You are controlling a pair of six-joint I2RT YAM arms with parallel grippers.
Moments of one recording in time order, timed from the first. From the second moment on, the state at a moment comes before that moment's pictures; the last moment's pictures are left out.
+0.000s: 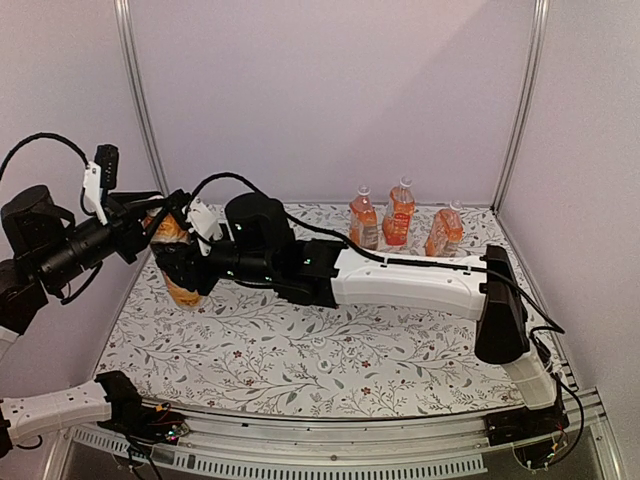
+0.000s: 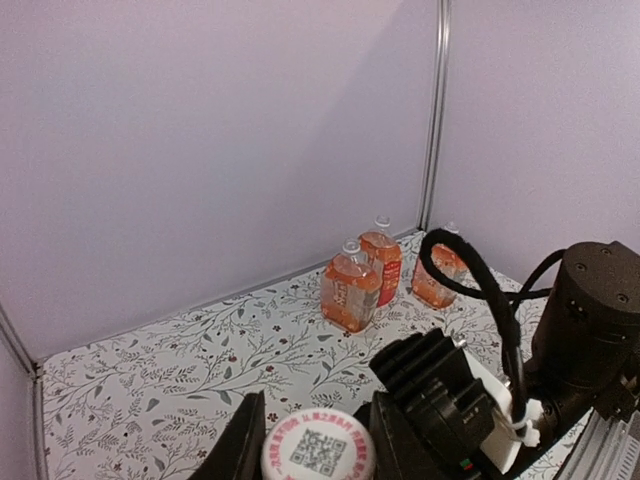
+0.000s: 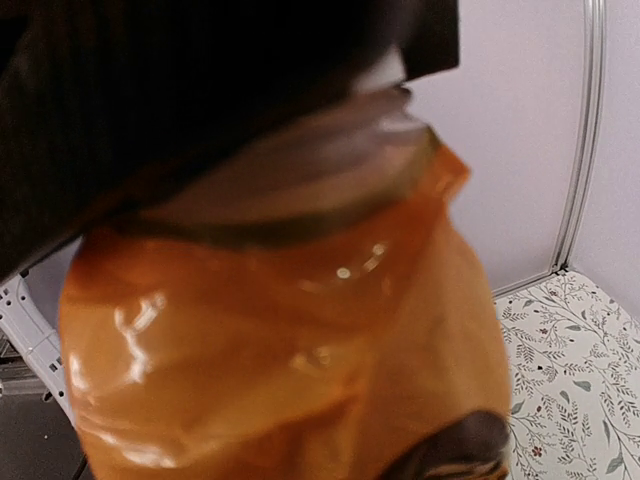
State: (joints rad) left arm -0.67 0.62 0.99 -0.43 -0.06 -0.04; right arm 1.27 2.30 2.16 0.05 -0.07 0.10
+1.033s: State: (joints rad) left arm -0.66 0.62 0.84 -0.43 0.04 0.33; right arm 1.25 2.16 2.08 0.09 0.12 0.37
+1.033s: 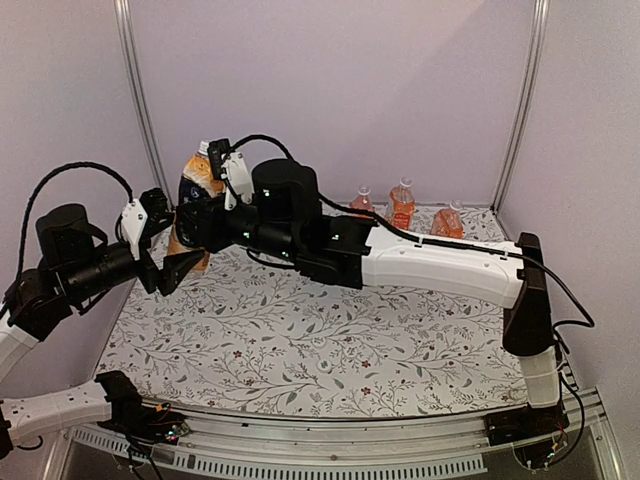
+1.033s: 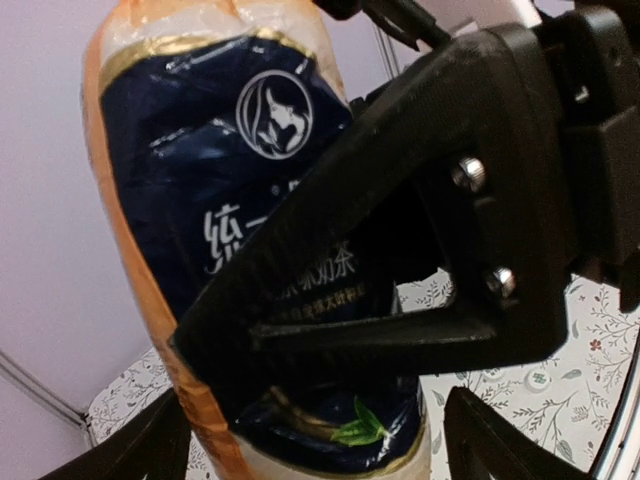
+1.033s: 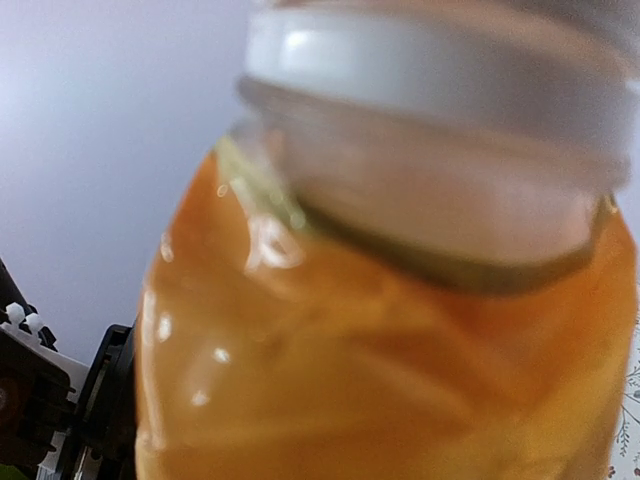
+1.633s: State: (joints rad) left arm -0.66 0.64 0.84 -0.40 0.05 0.30; right arm 1.26 2.14 2.06 0.12 0.09 0.41
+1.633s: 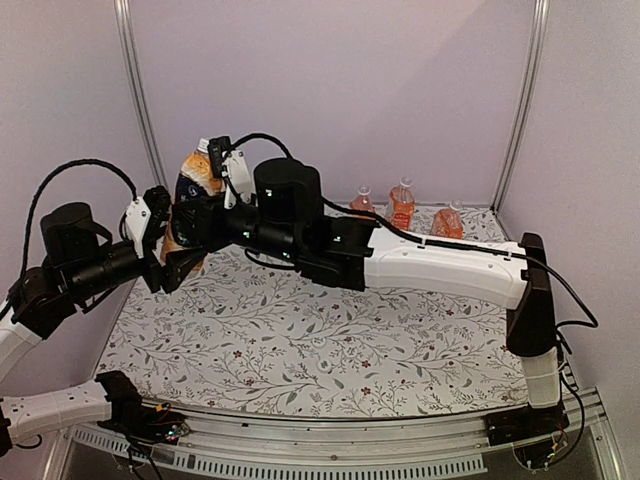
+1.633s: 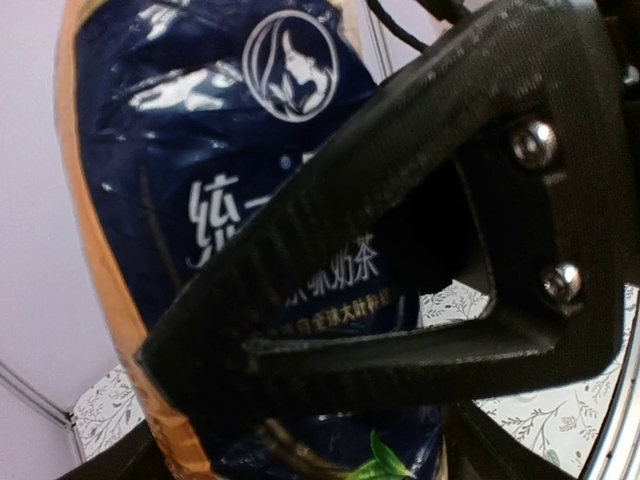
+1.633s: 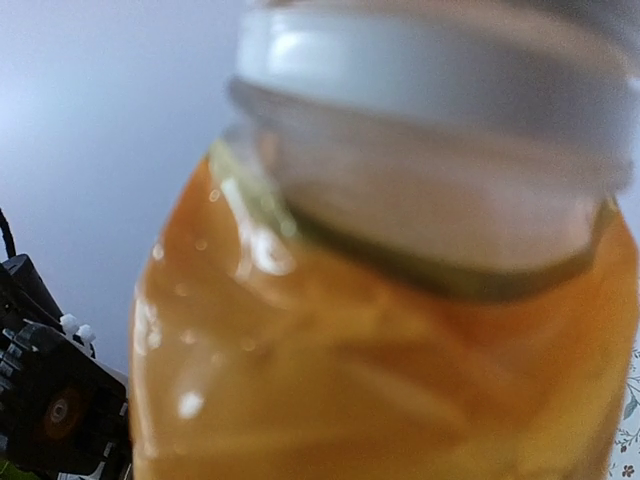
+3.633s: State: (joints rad) left arm -0.70 0.65 0.80 -0.37 -0.08 1.10; right arm 1.12 1.84 2.01 -0.51 -0.27 0.43
